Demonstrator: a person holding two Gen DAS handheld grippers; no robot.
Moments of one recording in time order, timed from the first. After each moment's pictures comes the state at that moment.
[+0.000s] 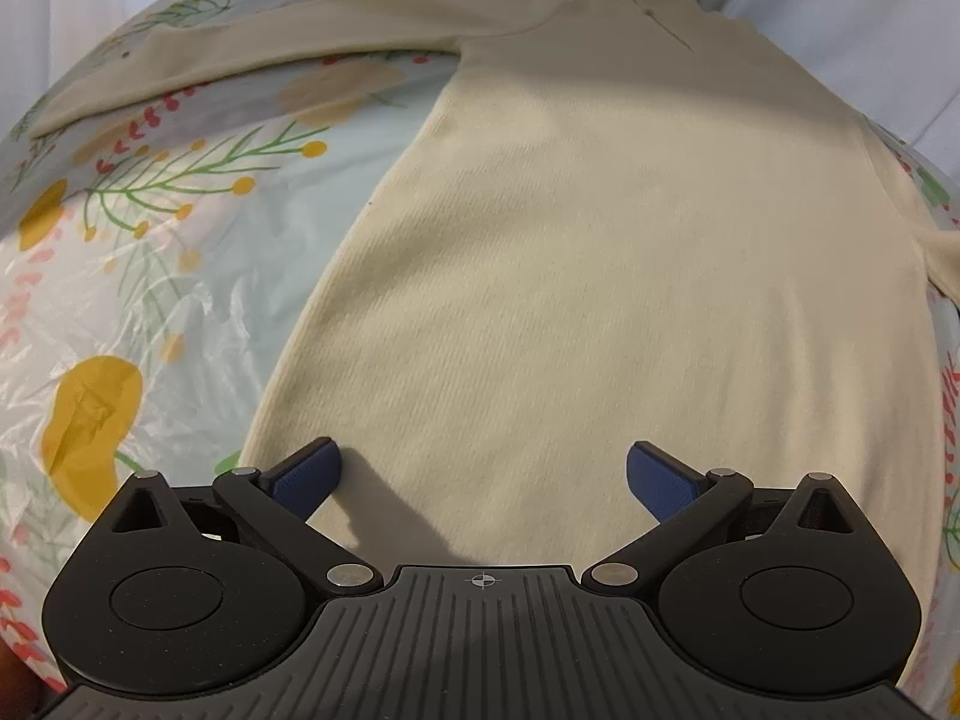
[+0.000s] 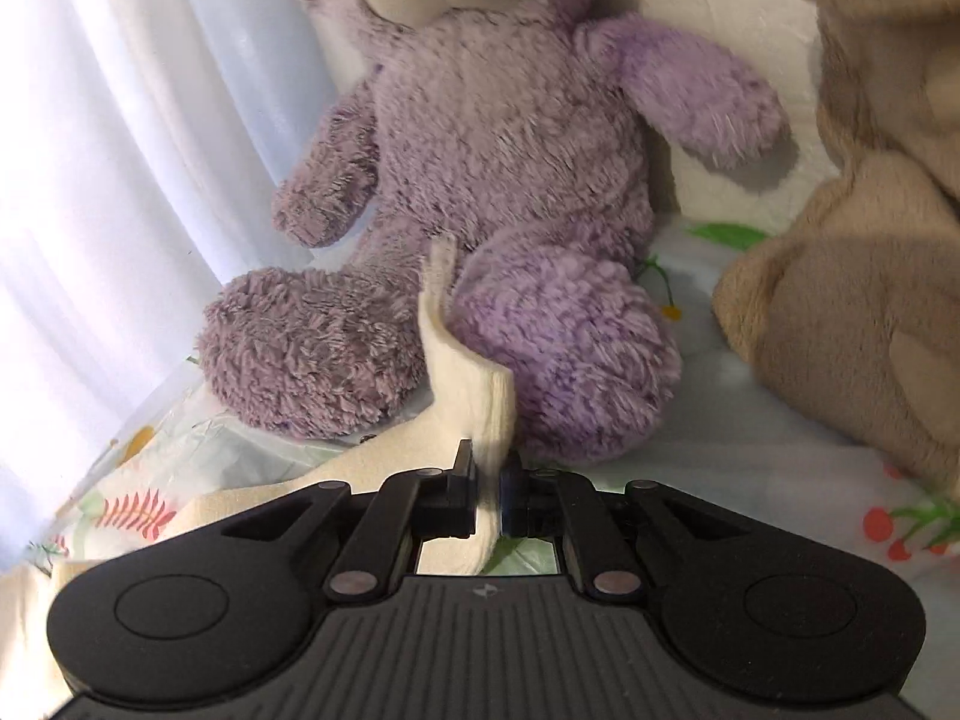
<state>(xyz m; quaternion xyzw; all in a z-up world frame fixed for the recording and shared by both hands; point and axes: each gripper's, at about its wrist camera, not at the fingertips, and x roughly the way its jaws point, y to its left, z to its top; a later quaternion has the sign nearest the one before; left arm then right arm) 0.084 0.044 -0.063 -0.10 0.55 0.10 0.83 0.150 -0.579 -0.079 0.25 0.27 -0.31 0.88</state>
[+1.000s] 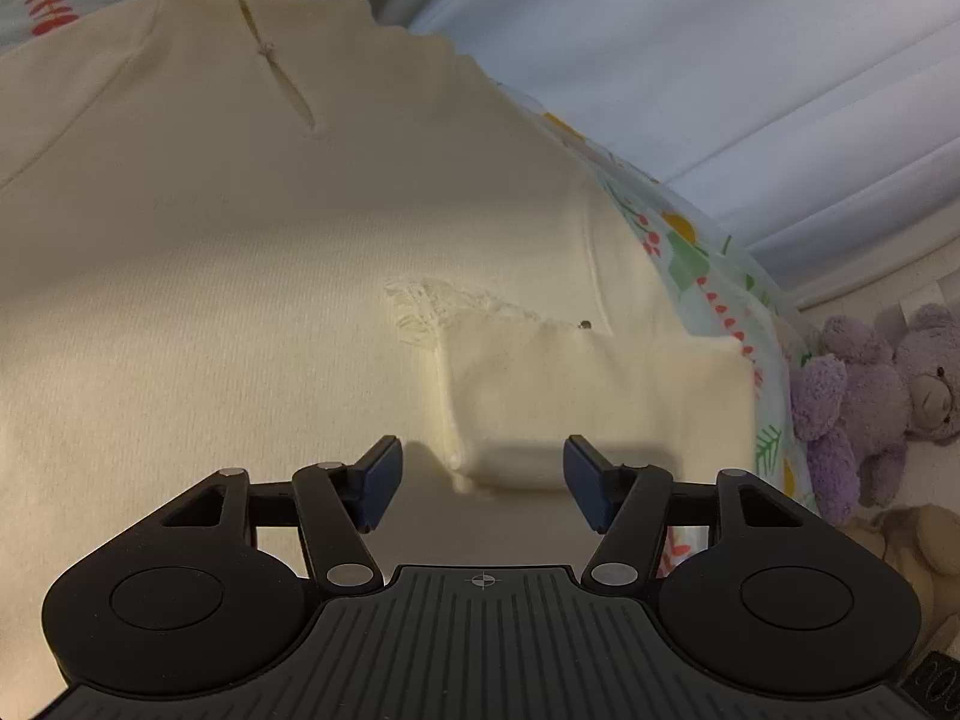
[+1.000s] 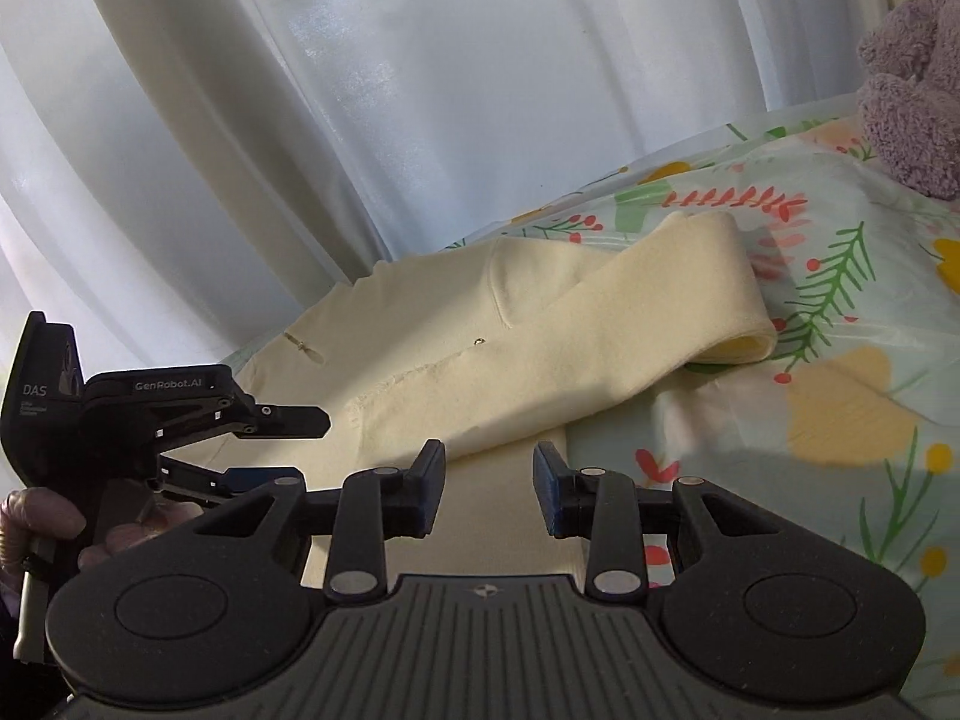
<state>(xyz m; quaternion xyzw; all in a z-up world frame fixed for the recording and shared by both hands) 0.275 -0.034 -0.063 -0.22 0.54 -0.17 0.79 0.113 -0.322 -0.043 0.24 0.34 0.05 0.91</state>
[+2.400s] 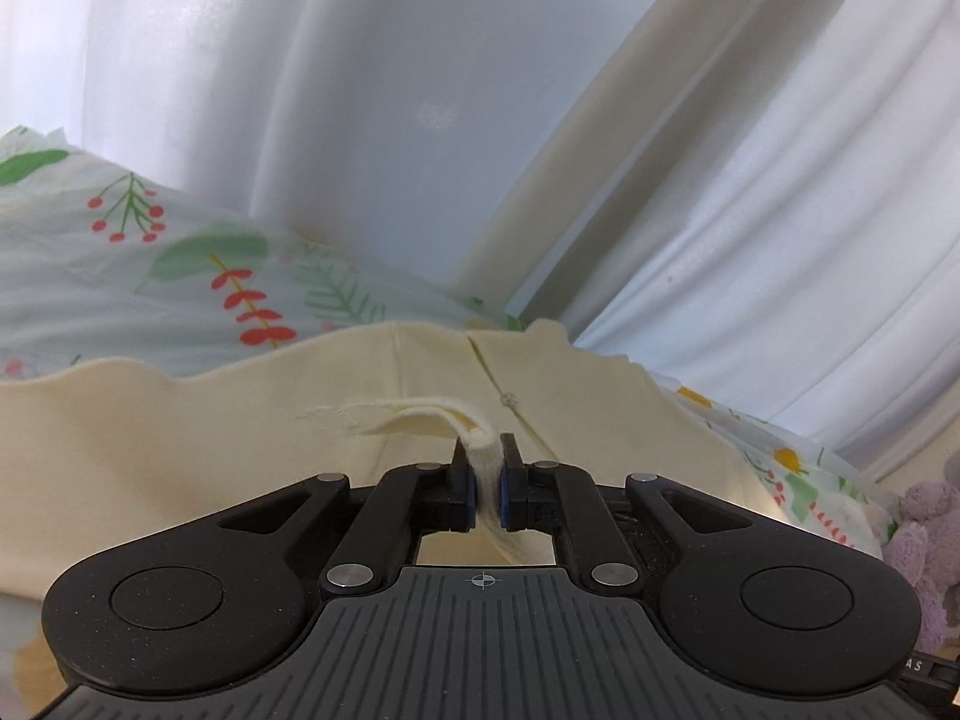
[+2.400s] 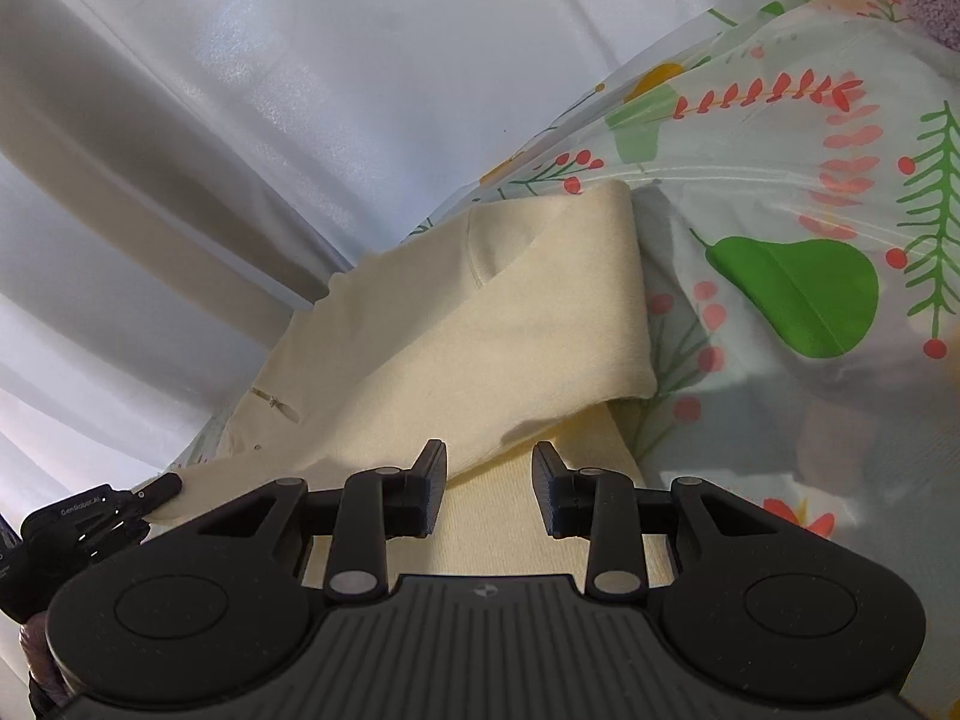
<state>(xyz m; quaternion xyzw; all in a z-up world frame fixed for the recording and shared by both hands) 0.319 0.114 -0.020 -0.19 0.36 -0.08 0.91 0.215 -0.308 -0.082 0.36 0.38 0.02 0.85</state>
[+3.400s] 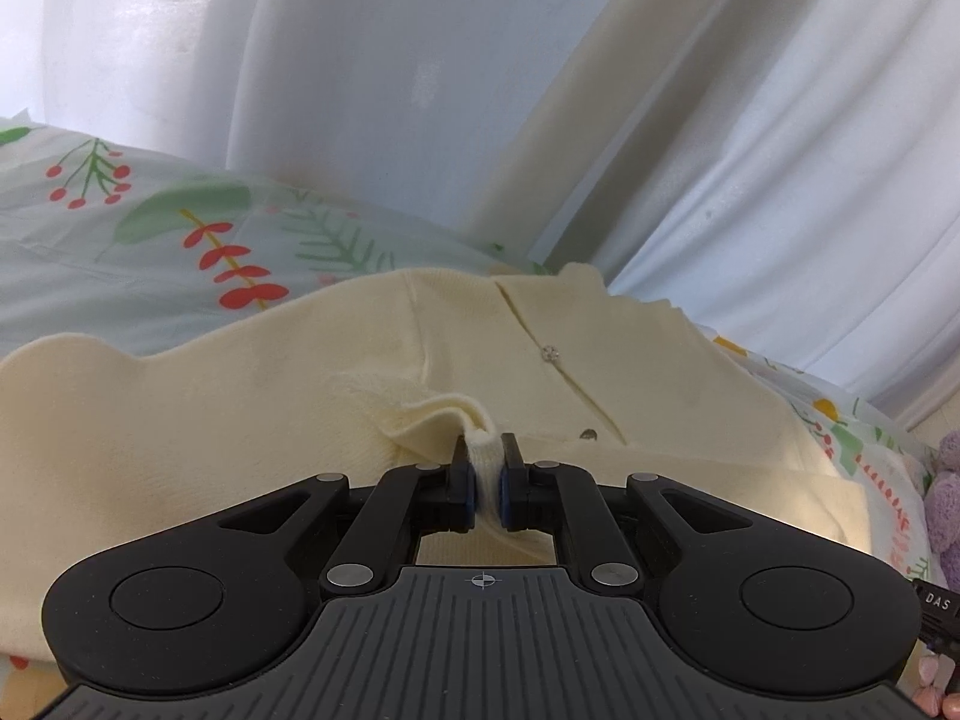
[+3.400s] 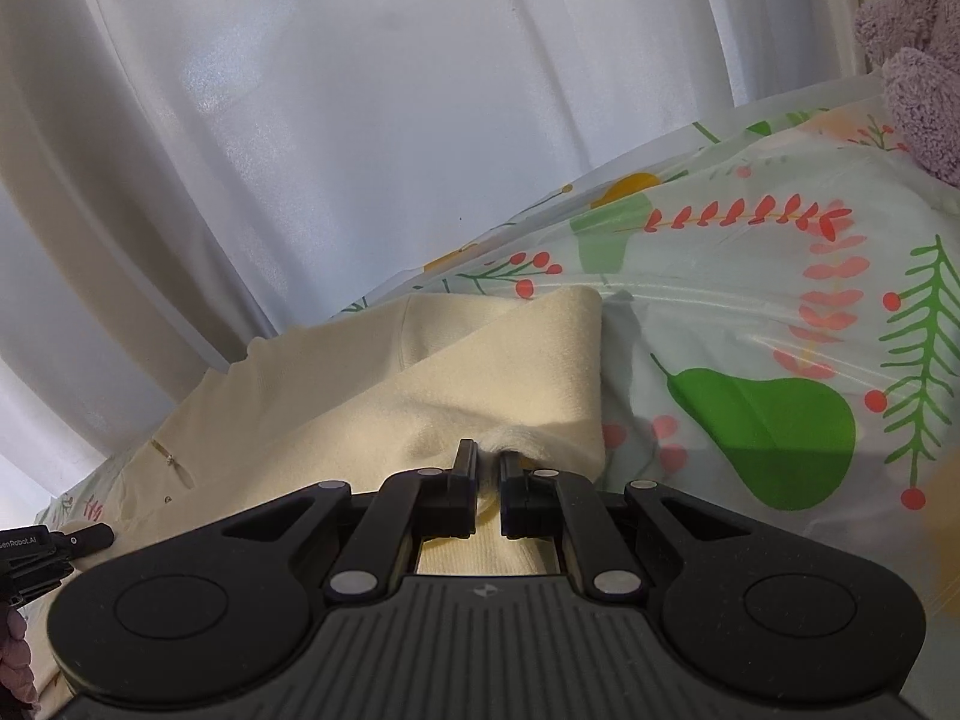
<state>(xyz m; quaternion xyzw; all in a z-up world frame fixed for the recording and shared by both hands) 0.343 0.113 -0.067 -0.16 0.40 -0.10 0.90 0.241 -0.304 -0.091 0.26 0.33 -0.06 0.91</state>
